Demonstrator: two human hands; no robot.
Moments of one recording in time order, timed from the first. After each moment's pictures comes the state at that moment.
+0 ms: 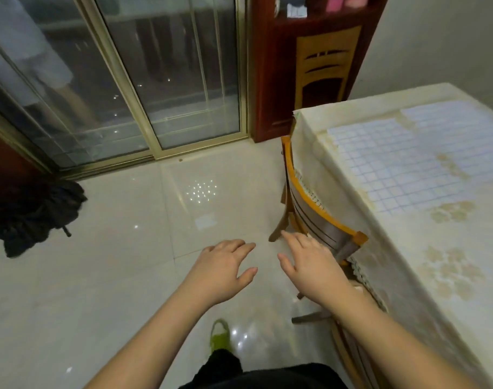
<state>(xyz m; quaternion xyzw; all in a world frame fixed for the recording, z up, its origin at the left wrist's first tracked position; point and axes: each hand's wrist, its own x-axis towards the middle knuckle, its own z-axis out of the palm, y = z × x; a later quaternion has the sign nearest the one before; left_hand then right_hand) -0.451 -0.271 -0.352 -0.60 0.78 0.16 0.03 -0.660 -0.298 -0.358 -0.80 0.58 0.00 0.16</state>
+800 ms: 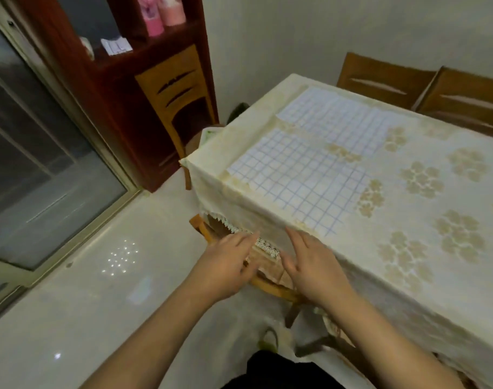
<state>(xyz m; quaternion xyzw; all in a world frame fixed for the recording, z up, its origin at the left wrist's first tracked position) -0.560 -0.593 -0.329 -0.32 0.93 0.18 0.01 -0.728 -0.486 -0.350 -0.56 0.81 -0.10 0.13</state>
